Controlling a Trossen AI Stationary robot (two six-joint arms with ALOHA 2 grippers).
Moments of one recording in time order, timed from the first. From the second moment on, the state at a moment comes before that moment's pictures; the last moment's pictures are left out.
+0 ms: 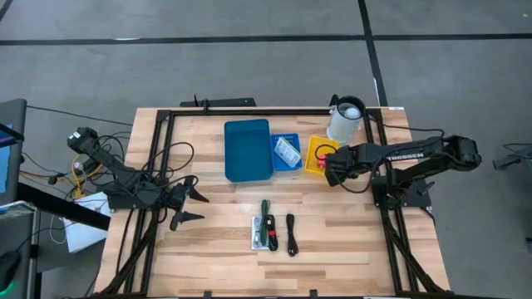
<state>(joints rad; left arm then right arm) -0.62 0.35 0.02 0.05 -0.38 -0.32 -0.14 1.26 0.66 -0.98 0.20 1.02</state>
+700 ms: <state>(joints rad) -0.62 0.35 0.02 0.05 -0.38 -0.32 -0.15 1.26 0.53 -0.79 0.19 1.01</state>
